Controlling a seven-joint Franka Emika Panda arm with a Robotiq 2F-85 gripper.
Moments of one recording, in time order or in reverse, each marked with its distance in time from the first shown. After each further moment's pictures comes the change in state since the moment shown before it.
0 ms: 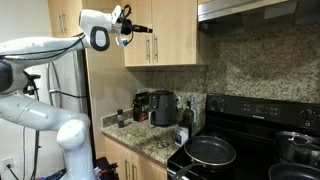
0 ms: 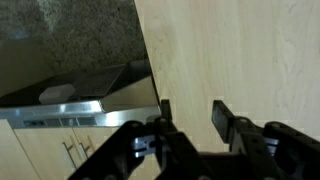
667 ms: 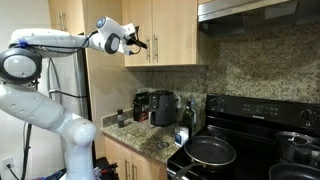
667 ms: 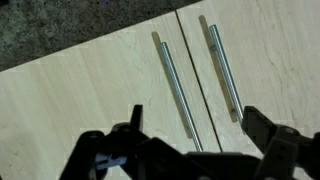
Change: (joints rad) arm 0.518 0.224 -0.064 0.096 -0.015 -0.056 0.045
